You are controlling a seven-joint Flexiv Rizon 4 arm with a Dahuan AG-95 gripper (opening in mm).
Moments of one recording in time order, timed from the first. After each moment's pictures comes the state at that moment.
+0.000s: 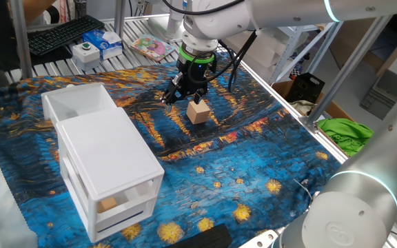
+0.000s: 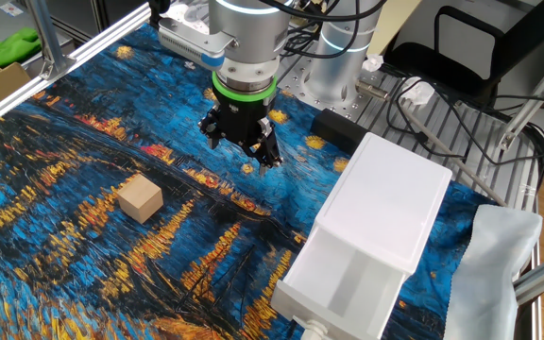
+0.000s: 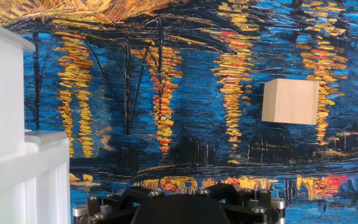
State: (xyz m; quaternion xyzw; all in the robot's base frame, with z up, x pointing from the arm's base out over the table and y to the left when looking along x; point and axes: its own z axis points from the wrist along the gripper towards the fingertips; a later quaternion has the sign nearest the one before) arm 0.500 0.000 0.170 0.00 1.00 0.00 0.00
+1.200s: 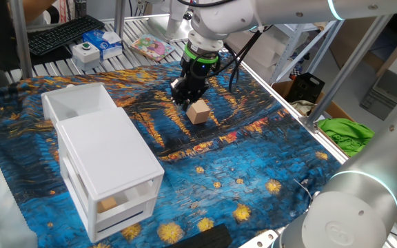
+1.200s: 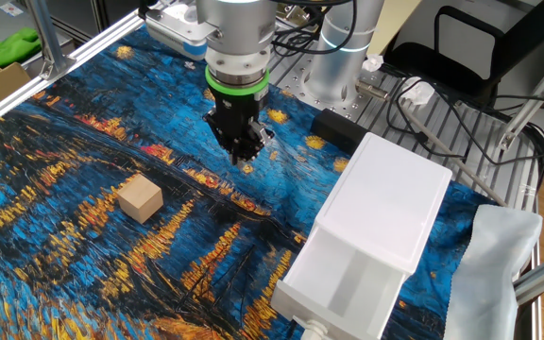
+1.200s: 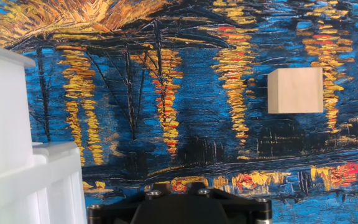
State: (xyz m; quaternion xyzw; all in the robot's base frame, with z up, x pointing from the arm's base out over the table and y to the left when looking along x) arm 0.500 0.000 0.170 0.05 1.00 0.04 0.00
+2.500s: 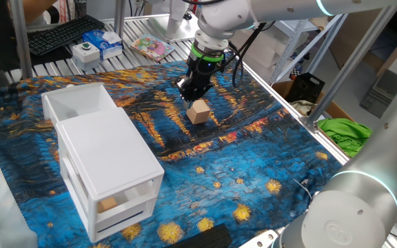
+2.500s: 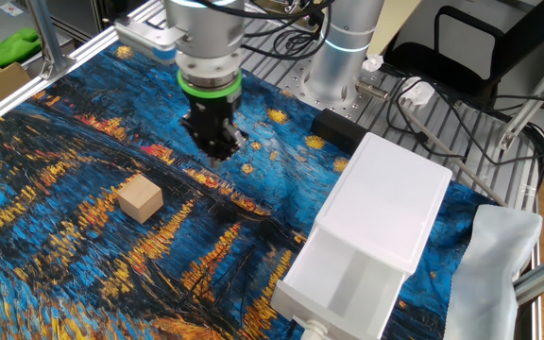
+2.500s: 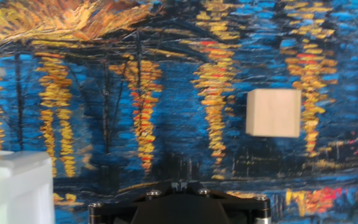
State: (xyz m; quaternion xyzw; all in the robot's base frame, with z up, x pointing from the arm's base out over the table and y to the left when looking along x) arm 0.523 -0.044 0.155 0.02 1.00 0.03 0.01
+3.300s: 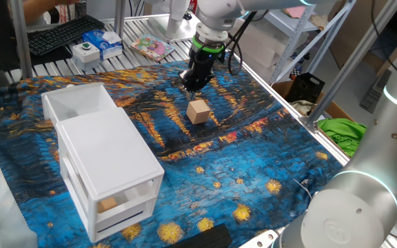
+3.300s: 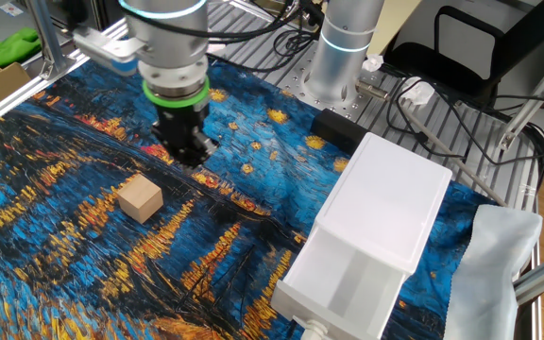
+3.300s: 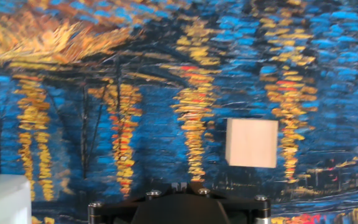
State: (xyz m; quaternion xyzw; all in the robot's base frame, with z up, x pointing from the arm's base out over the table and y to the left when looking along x) arm 0.563 -0.081 0.152 0.02 1.00 0.03 0.00
